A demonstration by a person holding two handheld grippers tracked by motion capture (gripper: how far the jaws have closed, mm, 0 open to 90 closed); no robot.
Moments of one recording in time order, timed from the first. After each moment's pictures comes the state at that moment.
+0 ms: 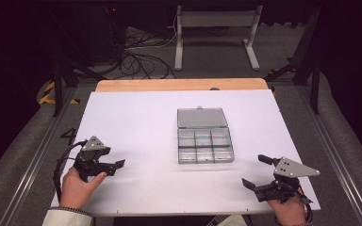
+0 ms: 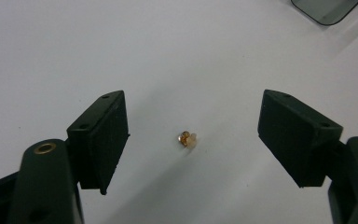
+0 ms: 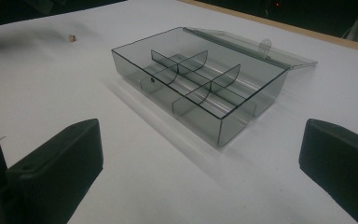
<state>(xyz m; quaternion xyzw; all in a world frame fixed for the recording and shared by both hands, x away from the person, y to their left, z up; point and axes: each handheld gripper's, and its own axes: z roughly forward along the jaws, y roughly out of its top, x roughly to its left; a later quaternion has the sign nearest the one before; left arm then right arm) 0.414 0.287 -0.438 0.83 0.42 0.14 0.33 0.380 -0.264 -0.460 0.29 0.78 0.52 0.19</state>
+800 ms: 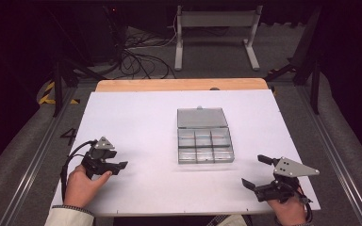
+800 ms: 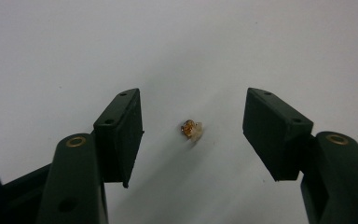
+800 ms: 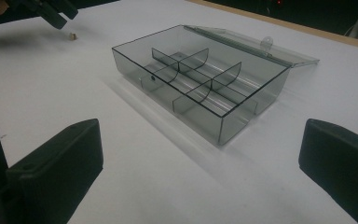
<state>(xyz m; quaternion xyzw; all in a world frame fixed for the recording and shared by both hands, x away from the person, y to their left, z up) 0.428 0.276 -0.453 0.86 0.41 0.13 0.27 0.381 -0.264 -0.461 0.29 0.79 0.51 0.19</state>
